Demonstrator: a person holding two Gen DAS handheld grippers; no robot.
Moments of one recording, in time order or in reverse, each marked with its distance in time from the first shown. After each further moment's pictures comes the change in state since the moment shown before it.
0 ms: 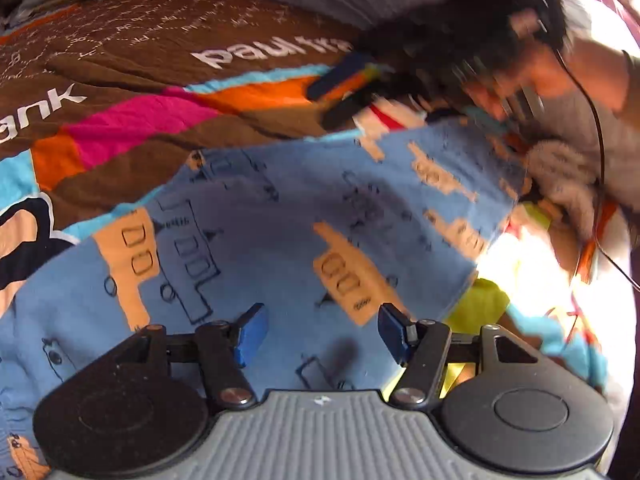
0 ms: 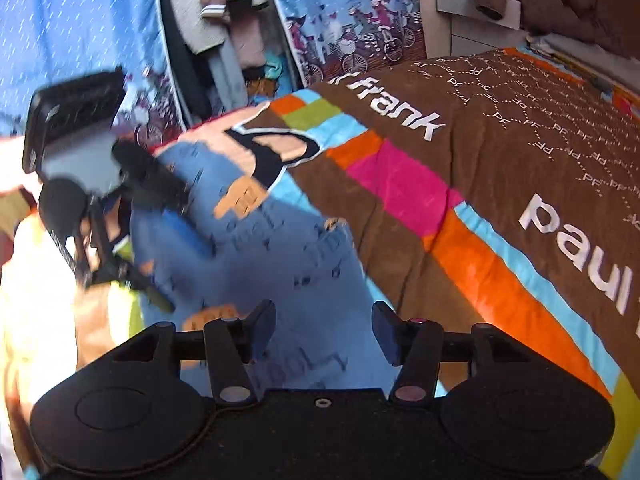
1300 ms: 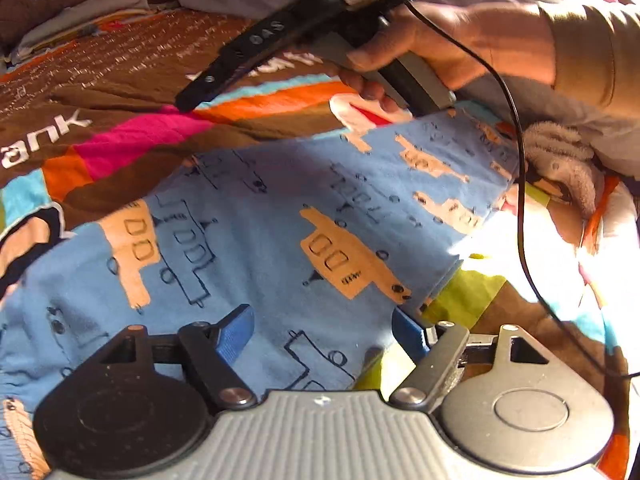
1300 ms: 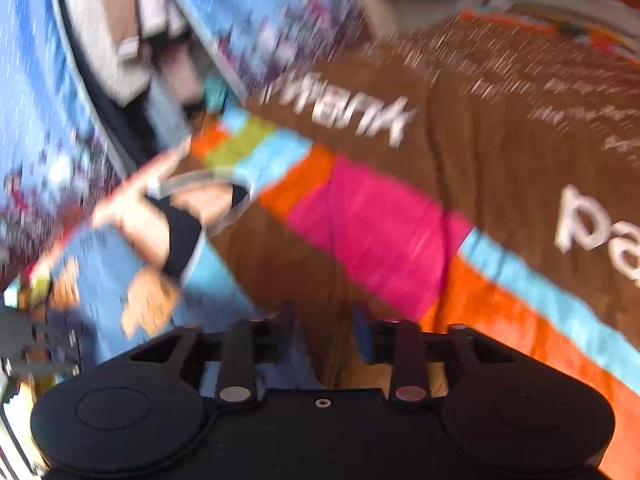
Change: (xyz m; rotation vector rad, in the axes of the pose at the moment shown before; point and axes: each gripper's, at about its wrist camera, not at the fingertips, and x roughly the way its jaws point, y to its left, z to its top) left arm -0.024 -0.011 -0.026 0.023 -0.143 0.039; right arm 0.061 -0.034 0.035 0.209 -0.156 -0.069
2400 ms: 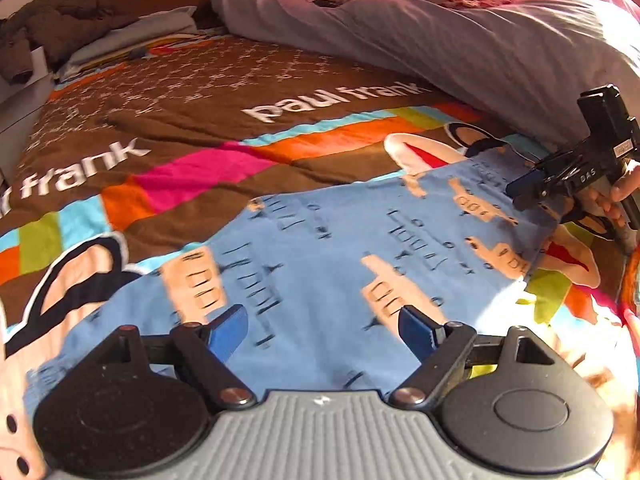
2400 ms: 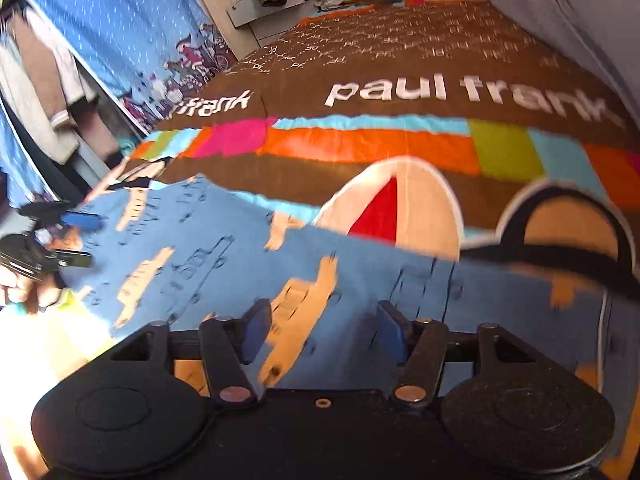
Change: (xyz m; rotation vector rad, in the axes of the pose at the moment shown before) left arm 0.002 -0.001 0.025 0.012 -0.028 0.139; right arm -0.197 -0.030 -0.193 0.320 0.052 -0.229
